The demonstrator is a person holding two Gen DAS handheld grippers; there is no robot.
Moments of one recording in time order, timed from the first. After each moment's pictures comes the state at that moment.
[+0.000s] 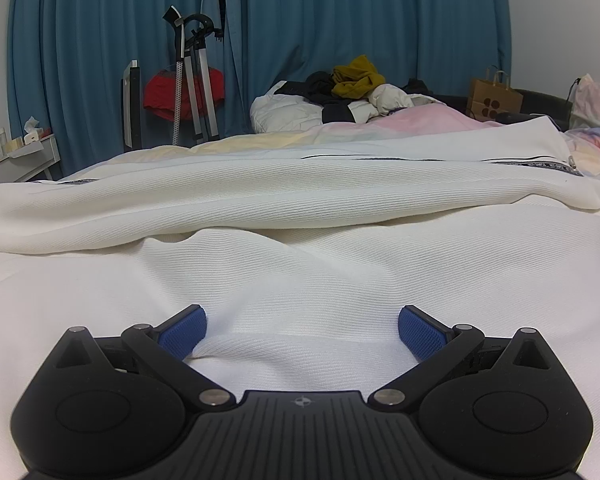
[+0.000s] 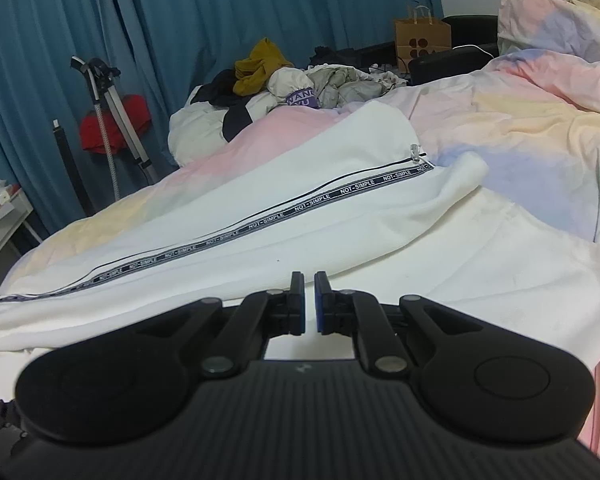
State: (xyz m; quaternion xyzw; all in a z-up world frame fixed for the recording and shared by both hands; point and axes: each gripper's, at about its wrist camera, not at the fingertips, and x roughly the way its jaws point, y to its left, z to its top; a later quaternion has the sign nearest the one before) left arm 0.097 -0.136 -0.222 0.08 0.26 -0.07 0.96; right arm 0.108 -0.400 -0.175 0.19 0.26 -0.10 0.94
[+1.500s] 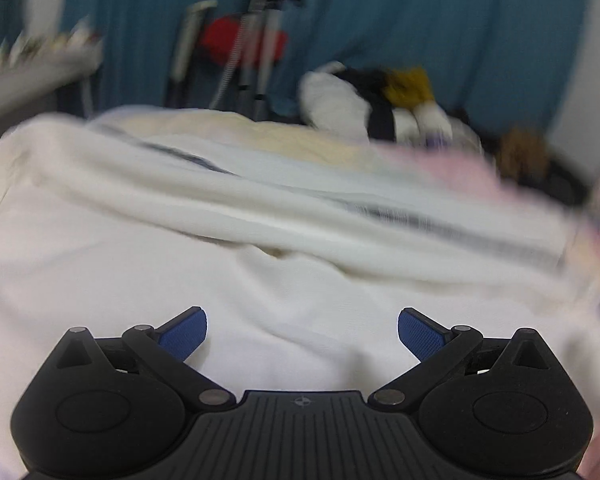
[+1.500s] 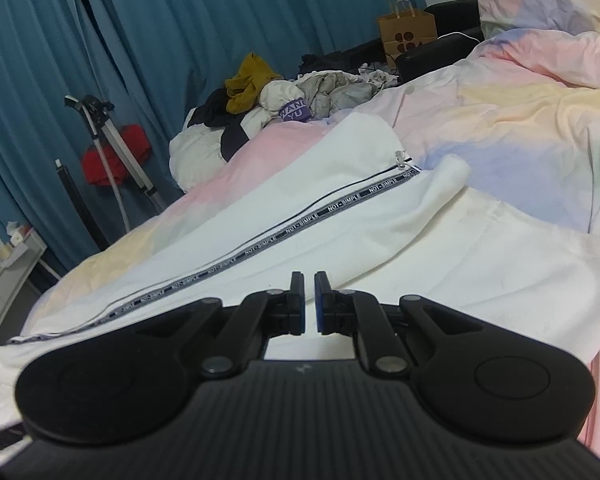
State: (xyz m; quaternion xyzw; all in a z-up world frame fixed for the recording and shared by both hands) left arm 0.064 -0.014 -0.108 -0.14 0.32 -0.04 0.93; right arm 0.099 -0.430 -0.161 0.25 0.24 -0.09 0.93
